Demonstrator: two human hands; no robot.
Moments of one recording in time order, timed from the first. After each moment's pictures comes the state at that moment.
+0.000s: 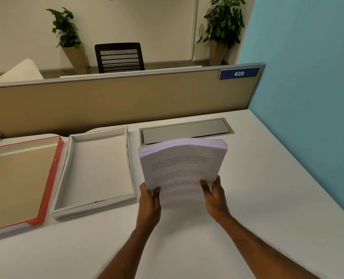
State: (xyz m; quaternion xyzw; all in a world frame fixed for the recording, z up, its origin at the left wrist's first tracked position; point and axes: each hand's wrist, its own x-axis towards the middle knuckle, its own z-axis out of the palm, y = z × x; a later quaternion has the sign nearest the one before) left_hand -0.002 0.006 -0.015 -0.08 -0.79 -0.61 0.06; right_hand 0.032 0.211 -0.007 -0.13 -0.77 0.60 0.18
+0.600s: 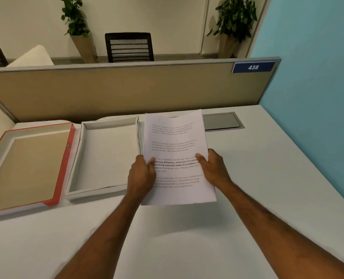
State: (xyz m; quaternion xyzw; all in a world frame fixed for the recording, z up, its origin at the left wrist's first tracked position) left_hand -0.066 -0.020 0.046 0.00 -0.91 -0.41 0.03; right_hand -0.025 0.203 0.066 -0.16 -0.86 0.48 0.08
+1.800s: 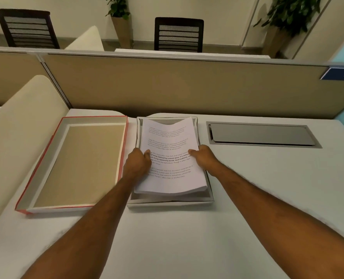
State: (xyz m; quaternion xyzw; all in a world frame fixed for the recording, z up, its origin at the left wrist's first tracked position) left_hand -0.184 -0.243 0.018 0.10 -0.91 -0.39 -0.04; right_hand -0.192 -0.020 0.034 -0.17 -0.82 0.53 -0.15
